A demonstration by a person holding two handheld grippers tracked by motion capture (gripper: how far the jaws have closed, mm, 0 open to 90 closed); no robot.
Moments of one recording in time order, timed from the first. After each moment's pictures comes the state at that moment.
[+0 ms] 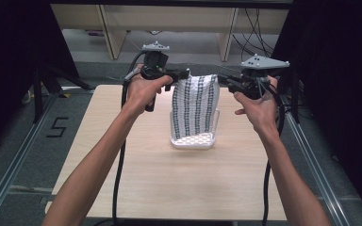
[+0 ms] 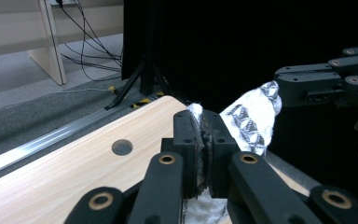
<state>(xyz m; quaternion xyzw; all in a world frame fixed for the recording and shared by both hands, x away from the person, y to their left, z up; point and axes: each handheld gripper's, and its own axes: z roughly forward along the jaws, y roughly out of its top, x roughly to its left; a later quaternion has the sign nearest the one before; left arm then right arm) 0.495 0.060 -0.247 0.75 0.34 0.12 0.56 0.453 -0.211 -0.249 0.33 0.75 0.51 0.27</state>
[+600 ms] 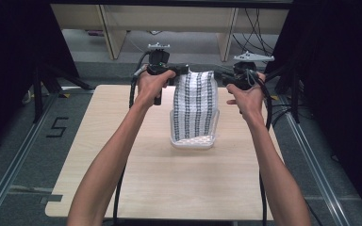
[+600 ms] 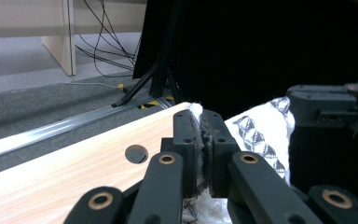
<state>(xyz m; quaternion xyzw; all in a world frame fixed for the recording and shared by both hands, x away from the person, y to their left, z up) 0.556 0.055 -0.287 0.71 0.40 0.10 0.57 0.511 -0.207 -0.280 0.39 0.73 0.51 0.24</state>
